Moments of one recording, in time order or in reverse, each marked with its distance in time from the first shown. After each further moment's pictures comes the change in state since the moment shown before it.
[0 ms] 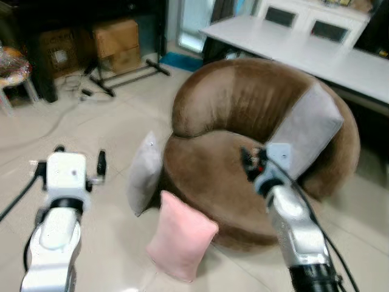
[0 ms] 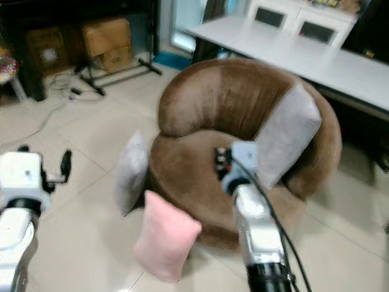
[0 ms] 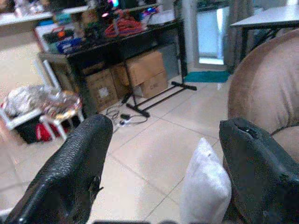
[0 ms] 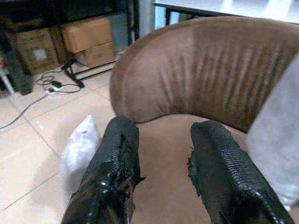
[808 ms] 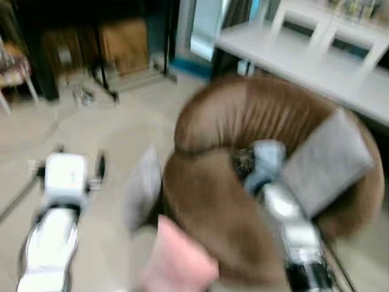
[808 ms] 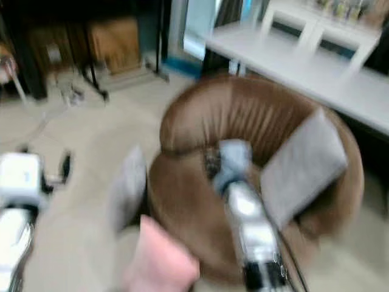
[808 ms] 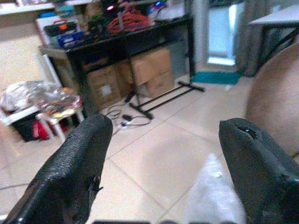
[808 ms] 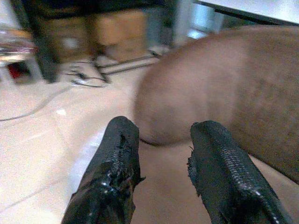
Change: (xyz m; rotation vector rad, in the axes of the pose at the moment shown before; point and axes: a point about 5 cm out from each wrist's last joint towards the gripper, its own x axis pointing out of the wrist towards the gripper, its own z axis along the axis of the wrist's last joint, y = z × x) left arm -0.003 0.000 -0.005 0.012 0.003 -0.030; right arm 0.007 0.013 -0.004 -0.012 0.012 0.098
